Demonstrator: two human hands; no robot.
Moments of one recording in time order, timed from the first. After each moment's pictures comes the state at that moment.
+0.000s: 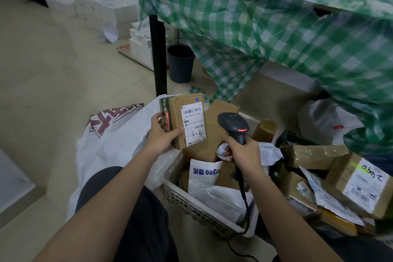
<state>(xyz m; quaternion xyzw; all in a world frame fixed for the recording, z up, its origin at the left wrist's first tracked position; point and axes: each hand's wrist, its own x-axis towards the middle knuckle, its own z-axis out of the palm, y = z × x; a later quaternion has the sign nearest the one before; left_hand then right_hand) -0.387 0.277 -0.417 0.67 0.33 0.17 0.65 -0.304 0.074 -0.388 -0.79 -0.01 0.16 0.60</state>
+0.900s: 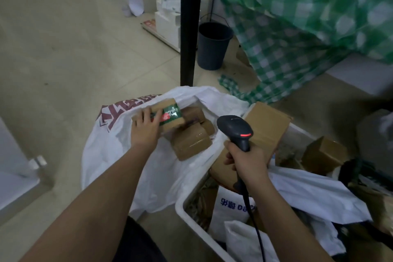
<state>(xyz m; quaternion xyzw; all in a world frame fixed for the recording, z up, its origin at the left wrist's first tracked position) -0.345 0.452 -0.542 0.93 0.38 -0.03 0.02 -0.243 0.208 -0.460 -0.81 -0.05 0.24 0.54</state>
